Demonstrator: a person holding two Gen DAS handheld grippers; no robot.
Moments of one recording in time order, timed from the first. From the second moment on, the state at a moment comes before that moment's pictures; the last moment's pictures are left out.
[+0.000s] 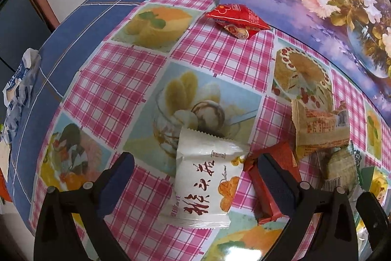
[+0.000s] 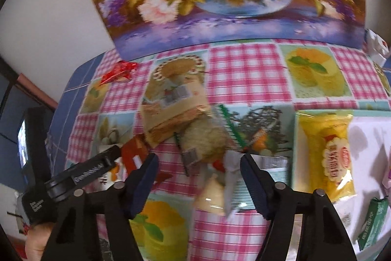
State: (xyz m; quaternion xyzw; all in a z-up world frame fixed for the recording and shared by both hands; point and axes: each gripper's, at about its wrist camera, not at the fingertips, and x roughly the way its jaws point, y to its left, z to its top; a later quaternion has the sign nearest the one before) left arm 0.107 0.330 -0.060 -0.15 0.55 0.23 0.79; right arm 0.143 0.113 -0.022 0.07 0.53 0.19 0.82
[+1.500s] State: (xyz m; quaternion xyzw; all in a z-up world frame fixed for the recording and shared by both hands) left arm 0.104 0.382 -0.086 -0.19 0.56 0.21 0.78; right arm 0.141 0.199 -0.071 -0.05 0.54 0.24 0.81
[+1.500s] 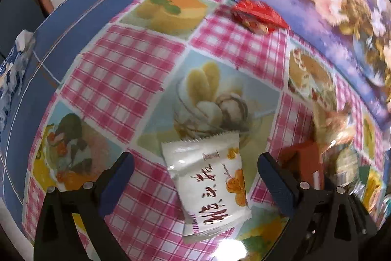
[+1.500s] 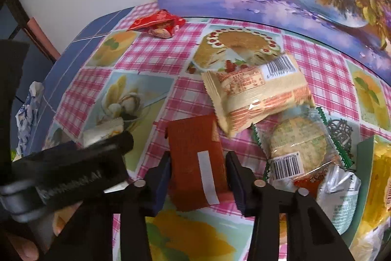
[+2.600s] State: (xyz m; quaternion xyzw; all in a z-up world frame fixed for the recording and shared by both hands) left arm 0.113 0.329 -0.072 -0.13 0.57 0.23 0.78; right arm 0.131 0.170 -0.057 -0.01 0.56 0.22 0.80
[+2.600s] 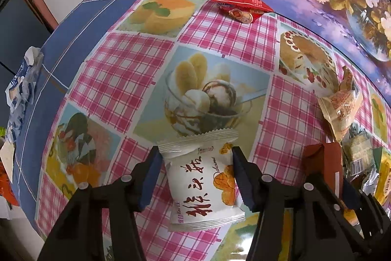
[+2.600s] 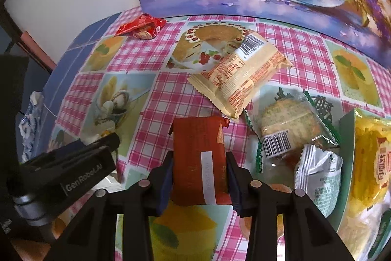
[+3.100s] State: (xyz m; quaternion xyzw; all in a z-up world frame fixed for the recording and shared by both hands) left arm 0.083 0.310 -0.055 -0.15 0.57 0.22 0.78; right arm 0.123 0.138 -0.041 0.05 0.57 0.22 0.79
